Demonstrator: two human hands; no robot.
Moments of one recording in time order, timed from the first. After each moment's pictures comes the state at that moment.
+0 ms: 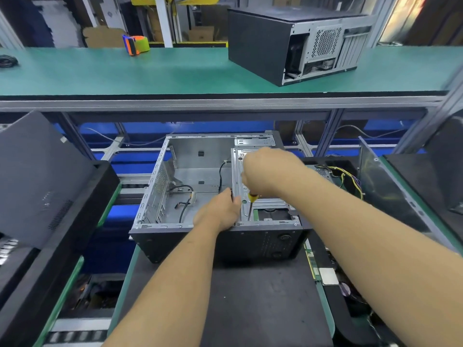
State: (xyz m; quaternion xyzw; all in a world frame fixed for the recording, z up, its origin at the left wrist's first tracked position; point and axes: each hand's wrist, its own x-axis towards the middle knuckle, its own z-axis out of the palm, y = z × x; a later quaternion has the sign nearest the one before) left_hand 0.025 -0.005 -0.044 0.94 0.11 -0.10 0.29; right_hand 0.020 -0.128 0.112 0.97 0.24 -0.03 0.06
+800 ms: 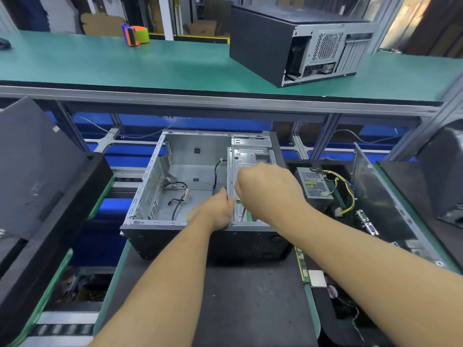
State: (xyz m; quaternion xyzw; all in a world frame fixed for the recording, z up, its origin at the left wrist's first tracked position) left_hand 0.030 -0.003 -0.049 0.94 0.09 -0.14 0.31; right_hand 0.002 -0.139 0.077 0.95 0.29 0.13 0.06
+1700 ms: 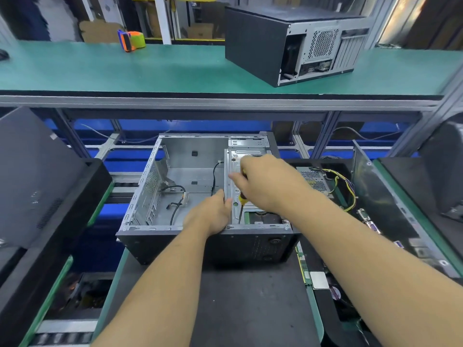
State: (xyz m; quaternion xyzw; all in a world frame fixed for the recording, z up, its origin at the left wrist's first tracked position) left_hand 0.025 -0.005 -0.043 0.95 0.09 -0.11 0.27; right_hand 0.014 -0.154 0.099 0.96 0.25 0.01 -0.09
